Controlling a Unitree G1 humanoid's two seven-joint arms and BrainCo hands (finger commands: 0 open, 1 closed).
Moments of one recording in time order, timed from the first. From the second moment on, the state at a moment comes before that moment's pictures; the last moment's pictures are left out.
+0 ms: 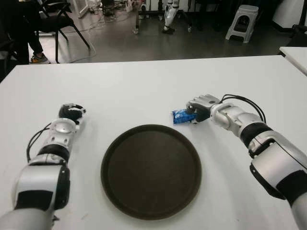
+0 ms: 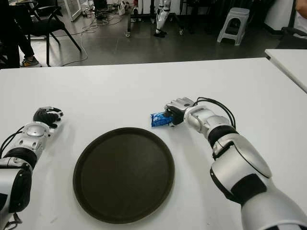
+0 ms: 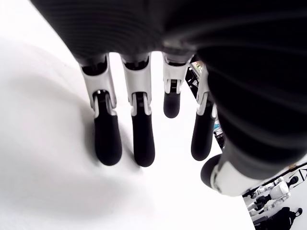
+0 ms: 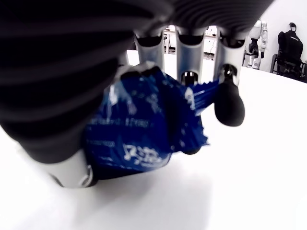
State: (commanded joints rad) left arm -0.75 0.31 0.06 1.33 0.17 -0.01 0.13; right arm -0.97 -0.26 0.73 1.33 -0.85 -0.37 -0.08
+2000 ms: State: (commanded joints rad) left arm -0.76 0.31 0.06 1.33 0.17 0.00 0.12; right arm -0.95 -0.21 0.40 1.28 -0.54 -0.43 -0.02
